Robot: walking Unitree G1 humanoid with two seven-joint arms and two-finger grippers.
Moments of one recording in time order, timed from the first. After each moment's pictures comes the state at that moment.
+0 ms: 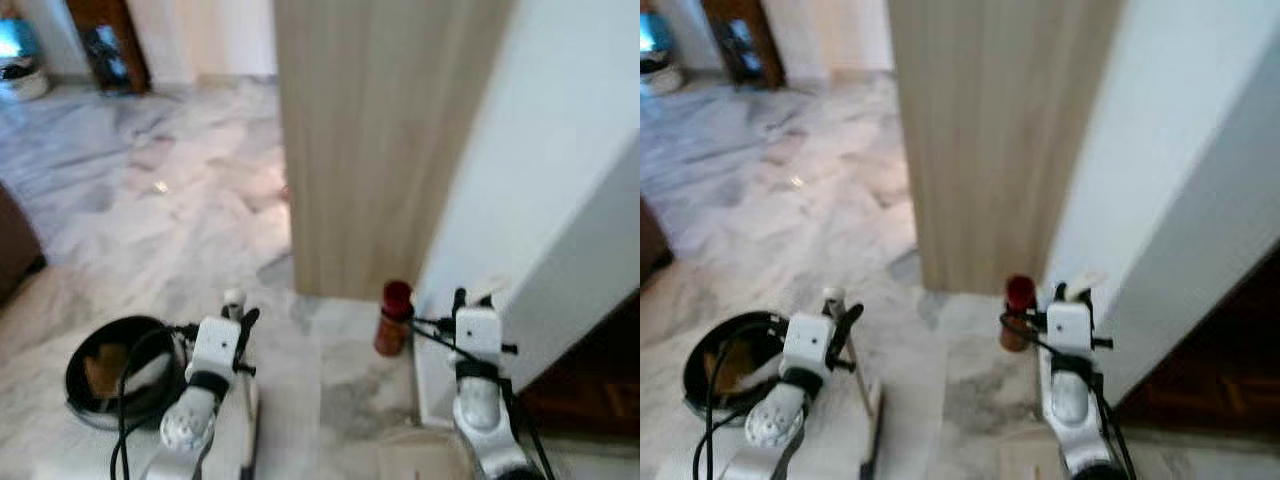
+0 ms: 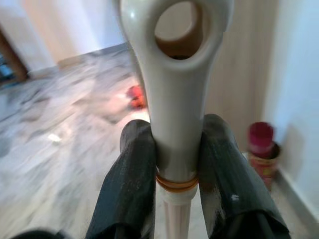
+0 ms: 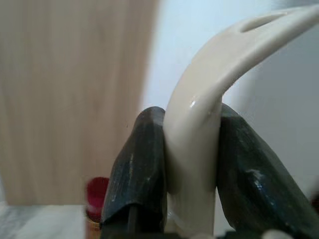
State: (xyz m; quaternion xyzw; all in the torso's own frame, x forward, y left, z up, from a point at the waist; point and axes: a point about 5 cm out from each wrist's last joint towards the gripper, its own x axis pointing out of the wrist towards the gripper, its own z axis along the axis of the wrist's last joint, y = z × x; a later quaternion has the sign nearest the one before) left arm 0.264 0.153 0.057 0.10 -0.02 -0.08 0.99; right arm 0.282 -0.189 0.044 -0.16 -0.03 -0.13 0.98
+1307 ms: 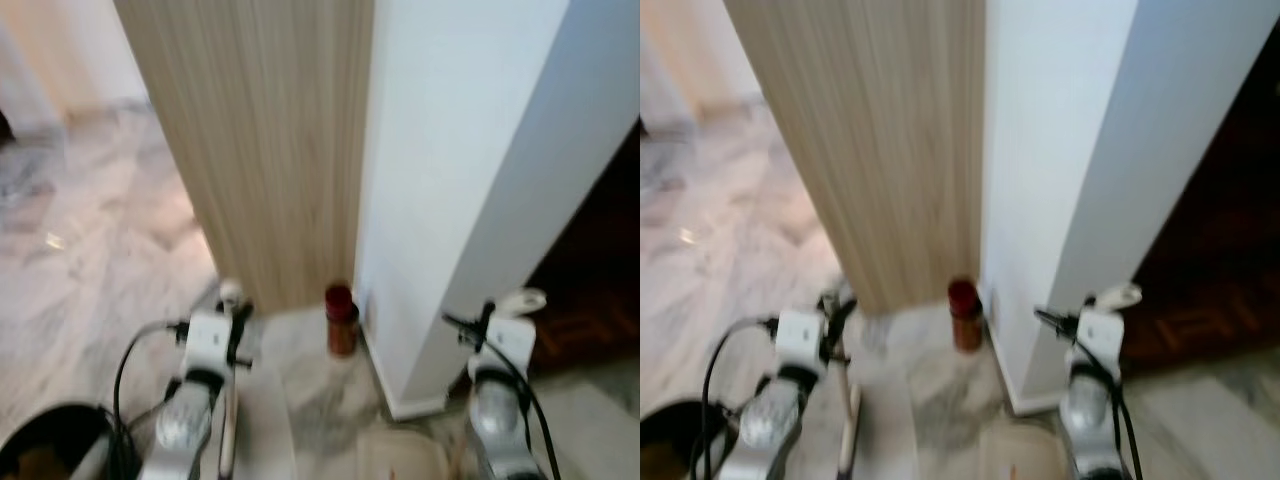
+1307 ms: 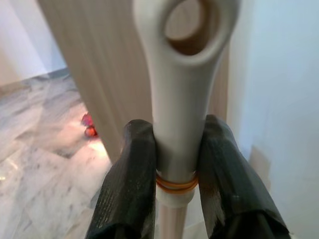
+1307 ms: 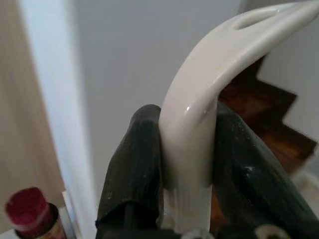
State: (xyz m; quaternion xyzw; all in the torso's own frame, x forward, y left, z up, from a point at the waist) left arm 0.264 0.162 0.059 0.08 -0.02 -0.06 1.00; right arm 0.277 -0.206 0.036 -0.09 0.00 -0.19 0.98
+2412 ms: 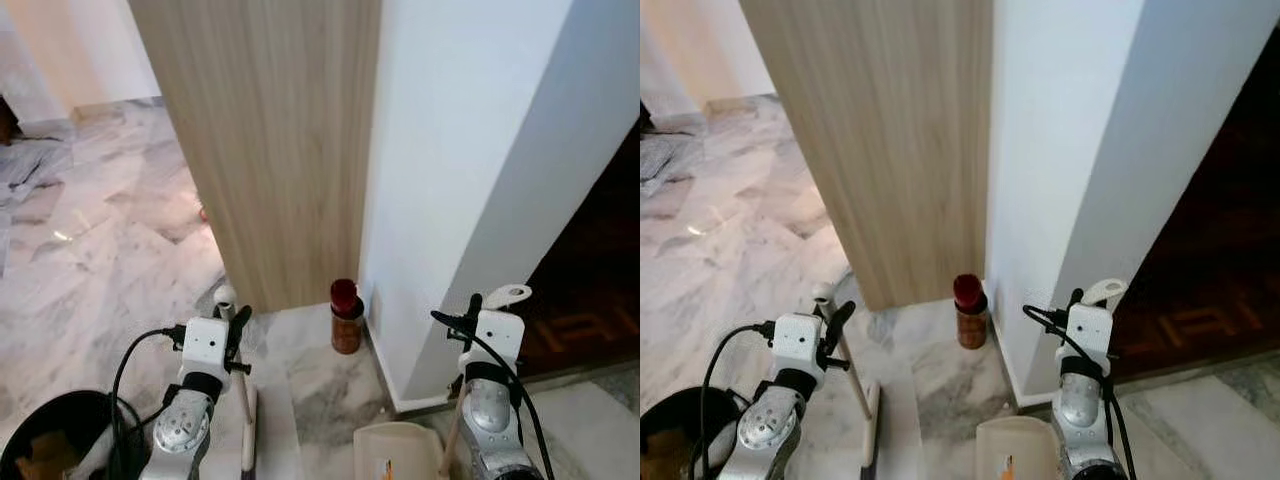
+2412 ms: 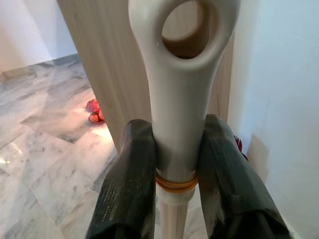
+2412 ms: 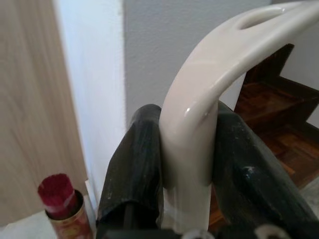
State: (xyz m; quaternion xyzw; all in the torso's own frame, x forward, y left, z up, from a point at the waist) left arm 0.262 0.161 0.057 0.06 -0.02 -0.05 1.00; right arm 0.280 -0.198 0.039 -0.08 -0.01 -0.17 0.98
